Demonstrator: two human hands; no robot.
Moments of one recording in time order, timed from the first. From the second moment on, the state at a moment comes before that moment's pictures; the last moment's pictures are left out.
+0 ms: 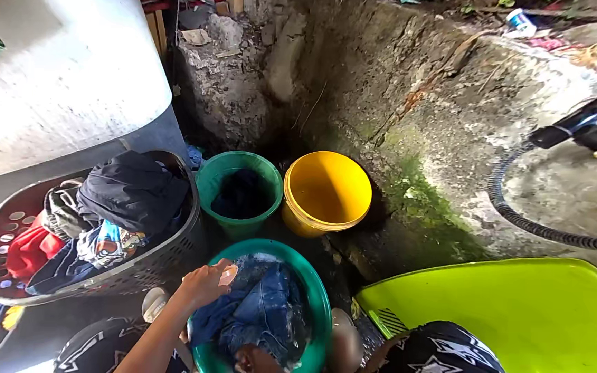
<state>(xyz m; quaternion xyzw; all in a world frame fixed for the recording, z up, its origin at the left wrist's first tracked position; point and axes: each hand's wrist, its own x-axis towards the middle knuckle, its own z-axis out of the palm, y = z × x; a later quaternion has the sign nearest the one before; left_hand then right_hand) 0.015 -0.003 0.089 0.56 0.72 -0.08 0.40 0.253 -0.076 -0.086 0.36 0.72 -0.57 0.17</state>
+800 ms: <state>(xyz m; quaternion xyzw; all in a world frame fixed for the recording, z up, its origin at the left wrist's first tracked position) 0.009 -0.003 0.100 0.57 0.71 -0.08 0.41 0.325 0.071 -0.028 0.68 0.66 -0.28 -0.17</state>
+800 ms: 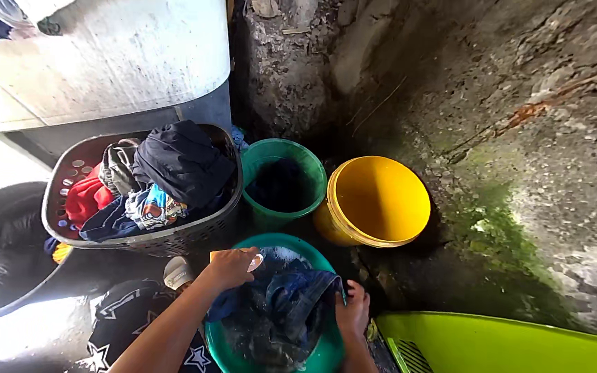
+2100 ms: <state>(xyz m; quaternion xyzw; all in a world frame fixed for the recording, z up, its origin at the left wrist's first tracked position) 0.078 -0.049 -0.012 0.50 0.70 -0.11 0.49 0.299 0.027 0.112 0.45 0.42 -0.62 -0.49</state>
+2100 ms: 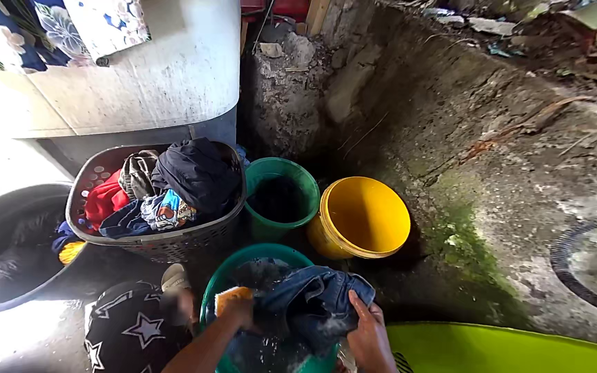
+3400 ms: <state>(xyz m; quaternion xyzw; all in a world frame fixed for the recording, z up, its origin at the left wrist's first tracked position) 0.066 -0.017 -0.213 0.40 0.86 0.02 0.32 0.347 0.059 -0.094 0.64 0.76 -0.05 -0.09</state>
